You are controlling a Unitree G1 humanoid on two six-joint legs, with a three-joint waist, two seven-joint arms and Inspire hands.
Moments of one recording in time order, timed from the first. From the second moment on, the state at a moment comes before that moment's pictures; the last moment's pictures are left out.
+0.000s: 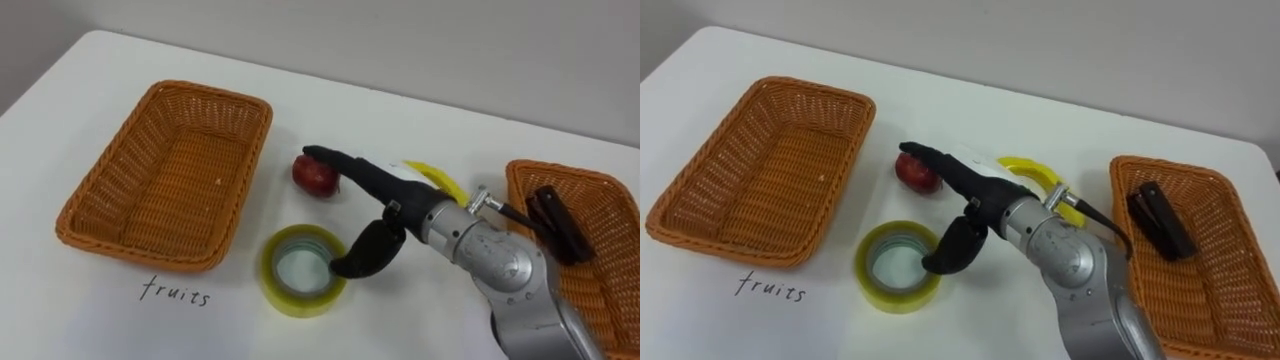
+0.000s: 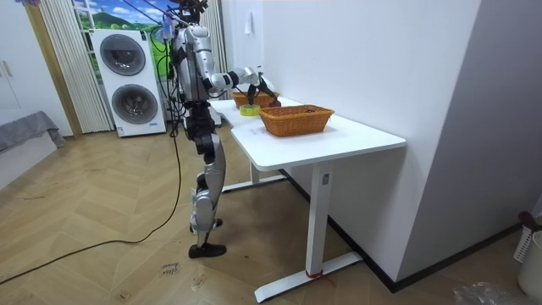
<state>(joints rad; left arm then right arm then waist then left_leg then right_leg) 0.19 0.20 0.07 1.00 0.27 0.13 0.25 -0.08 -0.27 0.29 -0.30 -0.52 0.28 0.60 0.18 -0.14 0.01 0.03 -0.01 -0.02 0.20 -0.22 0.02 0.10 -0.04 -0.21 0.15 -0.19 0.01</state>
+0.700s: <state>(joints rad) 0.19 0.20 0.05 1.00 0.27 0.12 0.23 -0.08 -0.26 0.29 -0.30 -0.53 0.28 0.64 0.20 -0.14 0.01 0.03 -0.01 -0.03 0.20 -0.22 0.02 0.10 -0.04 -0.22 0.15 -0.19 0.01</state>
